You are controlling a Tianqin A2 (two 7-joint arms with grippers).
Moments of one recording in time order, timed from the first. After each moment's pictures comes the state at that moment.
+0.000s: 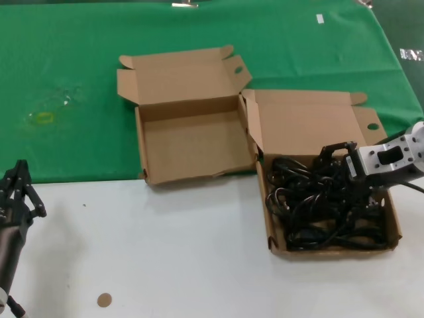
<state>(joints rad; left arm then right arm) 0.00 -0.30 1.60 -1.60 -1.80 0.00 0.00 0.92 0.73 -2.15 1.13 1.30 -1.21 -0.21</state>
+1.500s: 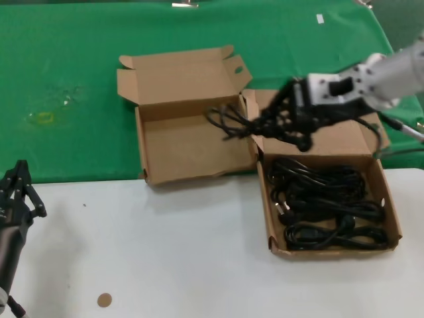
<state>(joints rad) 0.00 -0.30 1.60 -1.60 -1.80 0.00 0.00 1.10 0.58 -2.15 1.14 1.26 -1.20 -0.08</state>
